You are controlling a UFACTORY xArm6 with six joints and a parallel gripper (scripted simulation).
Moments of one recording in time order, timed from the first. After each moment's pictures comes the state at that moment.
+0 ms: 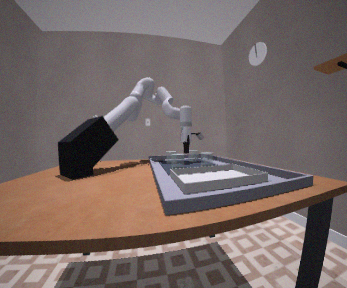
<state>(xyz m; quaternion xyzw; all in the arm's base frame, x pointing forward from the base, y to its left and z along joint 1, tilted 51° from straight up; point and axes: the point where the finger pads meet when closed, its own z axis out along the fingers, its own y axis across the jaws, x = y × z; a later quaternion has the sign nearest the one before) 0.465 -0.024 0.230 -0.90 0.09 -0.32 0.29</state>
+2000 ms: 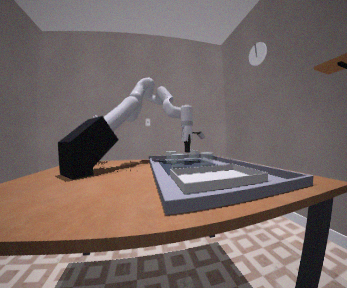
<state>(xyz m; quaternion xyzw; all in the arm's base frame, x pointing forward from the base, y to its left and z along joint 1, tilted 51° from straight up) 0.467 -0.029 0.237 -0.90 0.09 -0.32 0.29</state>
